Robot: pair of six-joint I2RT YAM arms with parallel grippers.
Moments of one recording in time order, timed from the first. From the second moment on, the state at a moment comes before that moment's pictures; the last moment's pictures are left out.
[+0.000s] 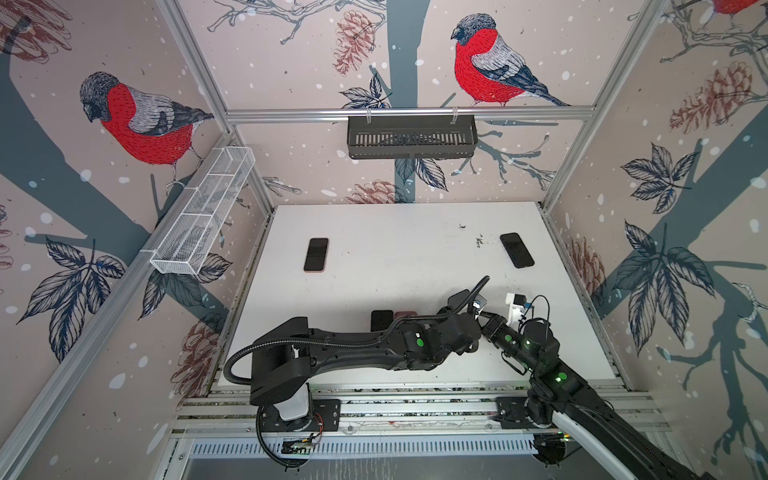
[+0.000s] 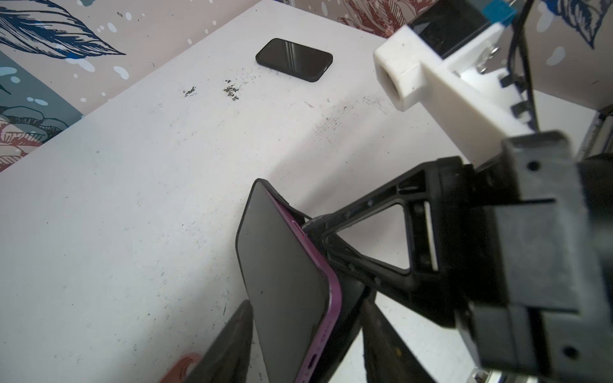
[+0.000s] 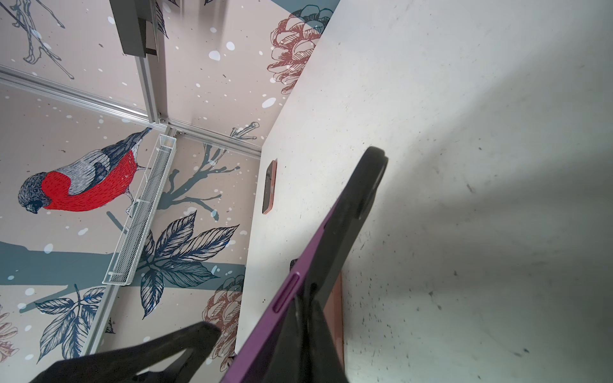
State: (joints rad) left arm -1.33 1.68 1.15 -0.14 -0.49 -0.21; right arm 0.53 0.39 0.05 0.11 -0.19 1.13
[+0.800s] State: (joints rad) left arm -1.52 1.57 1.23 -0.15 -0.95 0.03; right arm 0.38 0.39 0.00 0.08 -0.19 1.10
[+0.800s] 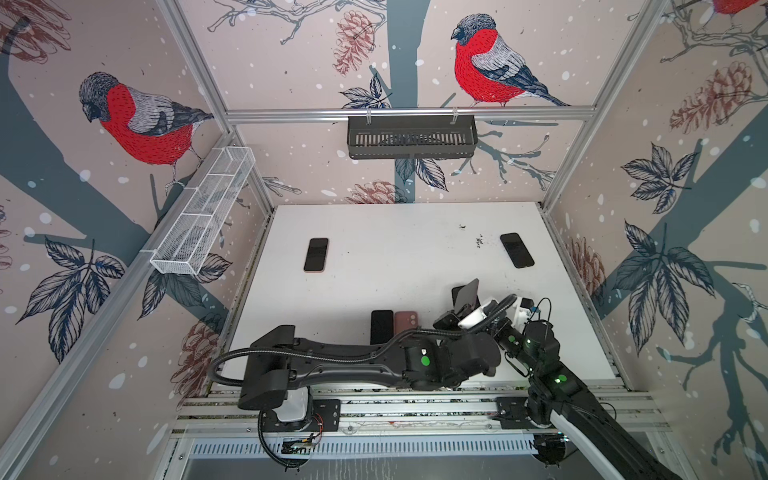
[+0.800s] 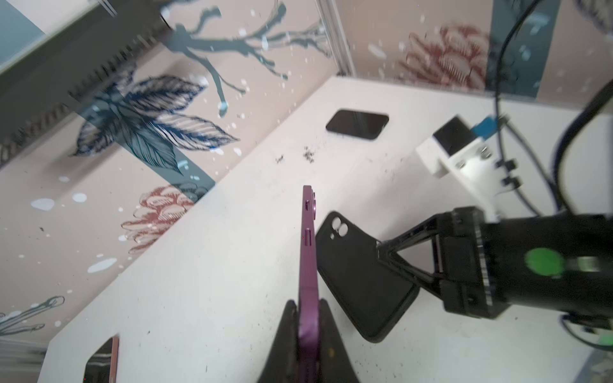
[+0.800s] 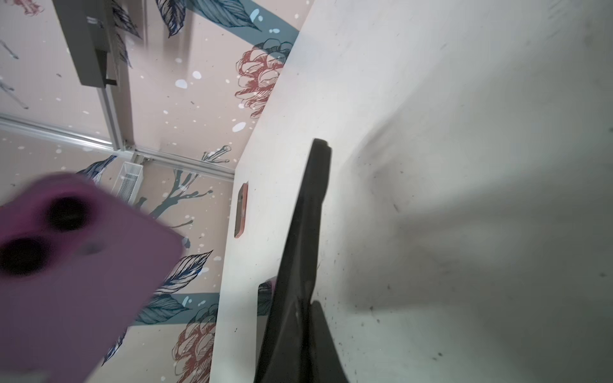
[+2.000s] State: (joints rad) left arm -1.54 1.87 1.16 -0.34 -1.03 -0.01; right arm 0.20 0.40 0.00 0.00 -0.35 1.02
